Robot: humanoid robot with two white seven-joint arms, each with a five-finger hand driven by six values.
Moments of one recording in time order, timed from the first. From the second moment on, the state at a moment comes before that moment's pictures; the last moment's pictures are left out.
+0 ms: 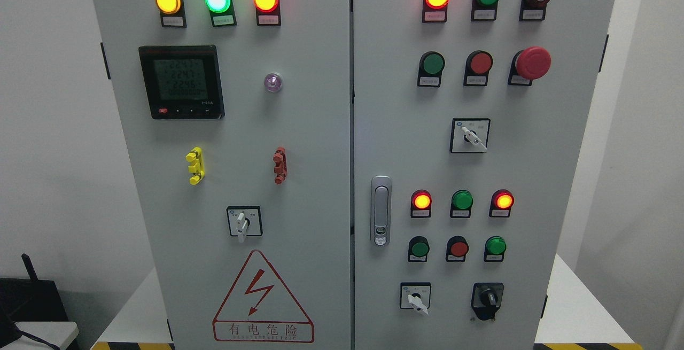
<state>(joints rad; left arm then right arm) 0.32 0.05 0.73 -1.37 0.07 -0.46 -0.05 0.08 0.12 0.06 -0.14 0.00 0.09 -0.05</state>
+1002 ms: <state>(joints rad) 0.21 0.06 0.45 -1.68 -0.11 -0.34 0.19 0.08 0.12 0.06 -0.14 0.00 0.09 -0.05</state>
